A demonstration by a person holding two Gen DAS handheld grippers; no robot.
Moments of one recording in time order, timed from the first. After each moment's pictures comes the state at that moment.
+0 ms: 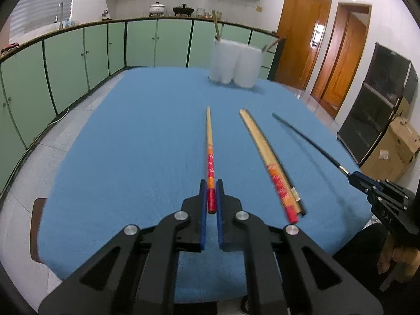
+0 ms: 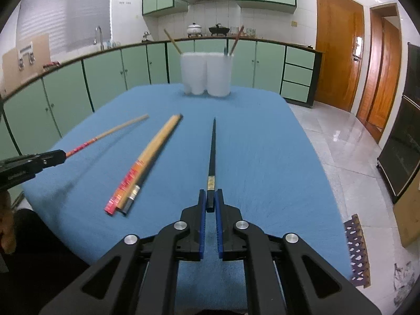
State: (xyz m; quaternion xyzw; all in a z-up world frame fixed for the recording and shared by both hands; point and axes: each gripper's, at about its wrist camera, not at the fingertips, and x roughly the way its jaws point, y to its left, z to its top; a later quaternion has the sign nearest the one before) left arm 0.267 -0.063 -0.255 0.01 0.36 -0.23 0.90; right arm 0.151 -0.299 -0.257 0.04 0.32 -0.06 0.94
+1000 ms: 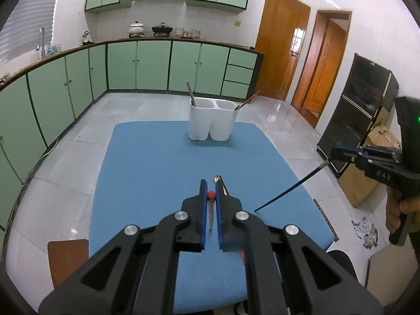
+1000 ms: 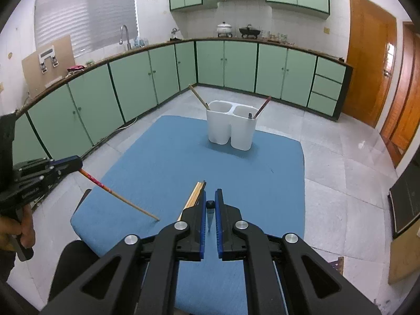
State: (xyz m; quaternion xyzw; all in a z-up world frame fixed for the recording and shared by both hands) left arm 0.305 -0.069 -0.110 0.02 0.34 -0.29 0.90; right arm 0.223 -0.317 -0.081 0.02 0.37 0.03 0.93
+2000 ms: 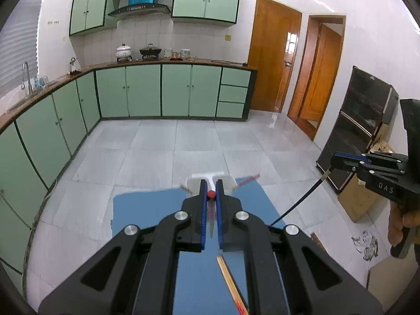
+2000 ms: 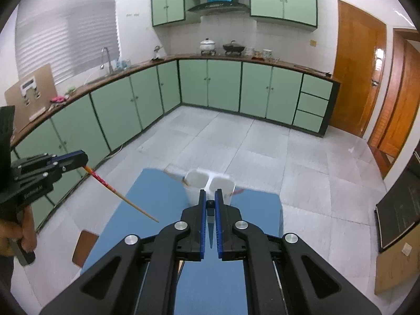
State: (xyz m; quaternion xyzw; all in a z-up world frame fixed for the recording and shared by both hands) left arm 0.434 -0.133 0.054 0.05 0.30 -0.30 0.91; right arm 0.333 -0.356 0.081 0.03 0.34 -0.02 0.94
